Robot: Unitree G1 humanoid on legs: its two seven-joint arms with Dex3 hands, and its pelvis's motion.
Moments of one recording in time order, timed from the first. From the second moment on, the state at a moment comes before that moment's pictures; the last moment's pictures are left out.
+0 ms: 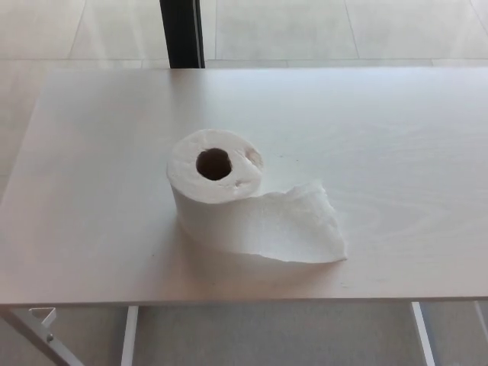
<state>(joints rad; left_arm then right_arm) 0.43 0.74 0.20 1.25 0.05 -0.10 -0.16 0.39 -0.87 -0.29 1.16 -0.02 -0.17 0.30</state>
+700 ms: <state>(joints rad) 0.22 0.82 0.56 0.90 -0.09 -0.21 -0.18 0.30 -0.89 -0.70 0.81 0.17 -0.31 0.37</state>
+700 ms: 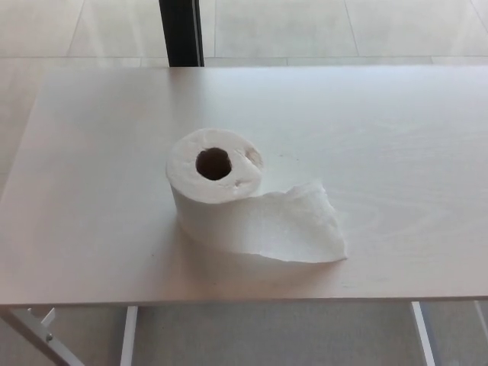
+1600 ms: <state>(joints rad) -0.41 0.54 0.17 0.06 0.03 -0.11 -0.13 -0.19 -0.72 -0.20 0.05 0.06 -0.20 0.38</state>
